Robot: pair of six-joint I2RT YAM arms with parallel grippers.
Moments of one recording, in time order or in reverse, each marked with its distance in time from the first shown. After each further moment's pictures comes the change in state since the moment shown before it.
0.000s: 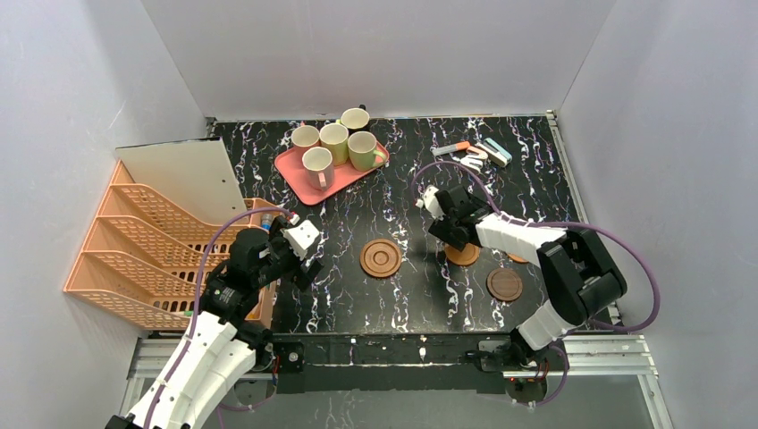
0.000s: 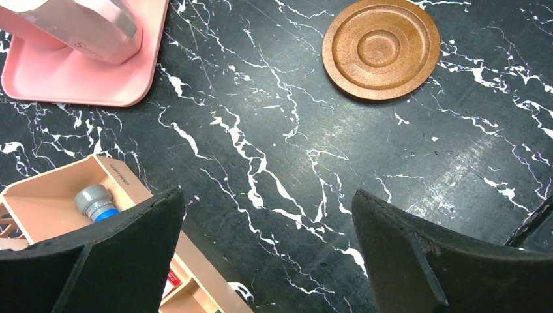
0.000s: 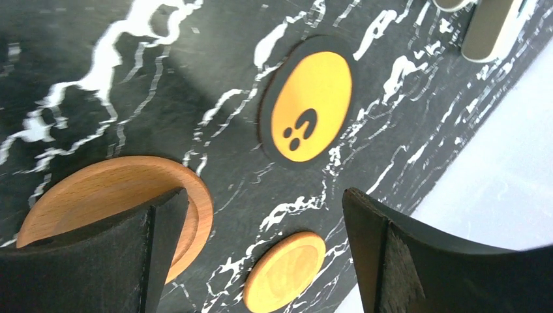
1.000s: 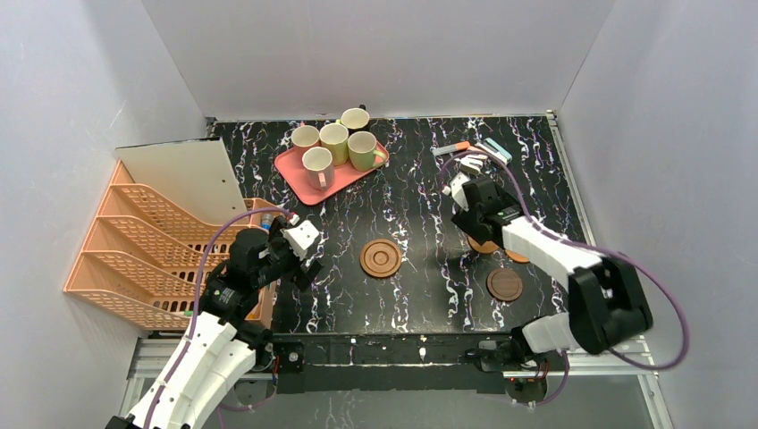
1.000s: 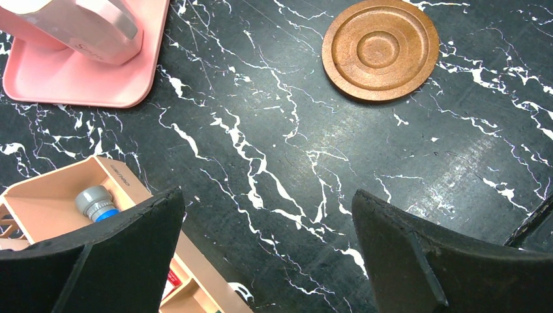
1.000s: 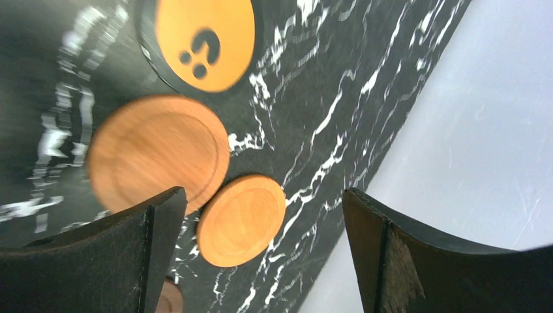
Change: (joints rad) left arm 0.000 -0.004 0.000 0.000 0.002 0.000; right arm -0.141 -0.135 -0.034 -0.064 0.107 0.016
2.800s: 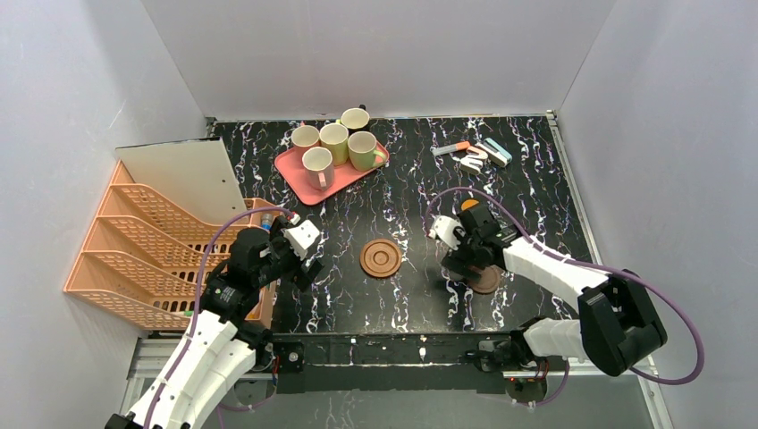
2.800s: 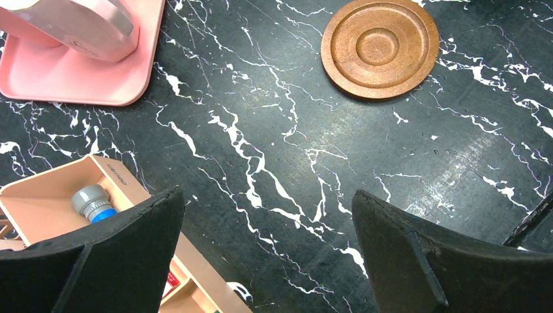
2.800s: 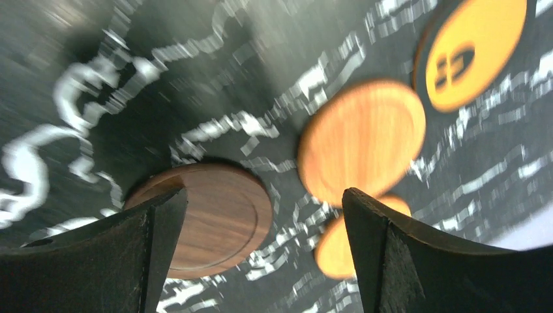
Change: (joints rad) left arm 0.000 0.013 0.000 0.000 0.001 0.000; right arm 0.098 -0.161 -0.148 -0.186 -0.349 -0.095
